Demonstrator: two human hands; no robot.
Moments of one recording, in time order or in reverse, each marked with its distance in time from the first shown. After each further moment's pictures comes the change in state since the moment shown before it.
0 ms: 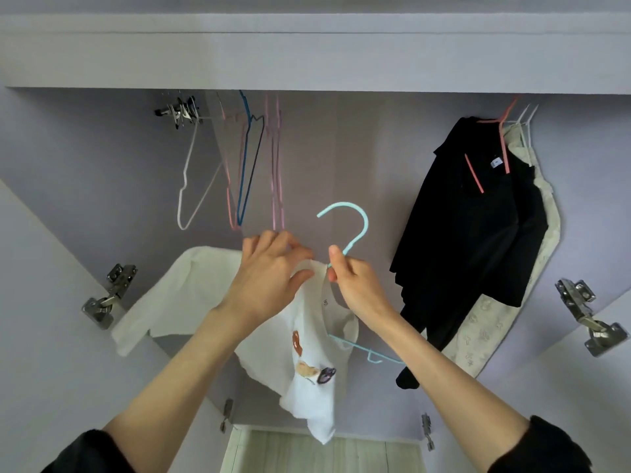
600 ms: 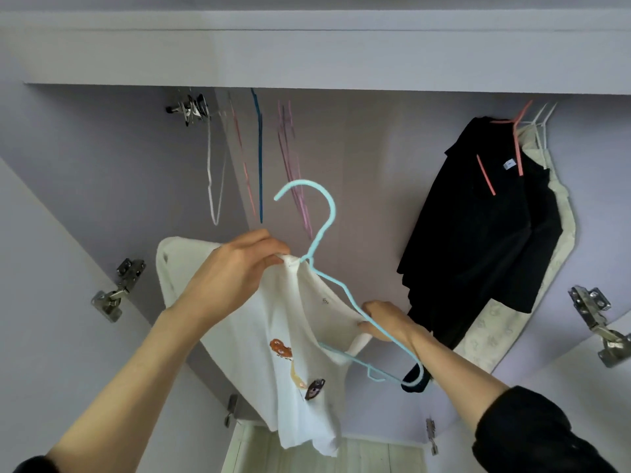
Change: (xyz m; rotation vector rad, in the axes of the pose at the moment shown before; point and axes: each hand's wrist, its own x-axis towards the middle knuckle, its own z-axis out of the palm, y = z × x) left_hand -0.014 -0.022 -0.039 -0.308 0.034 0.019; right_hand 0.024 0.098 -0.022 -0.848 -0.504 0.256
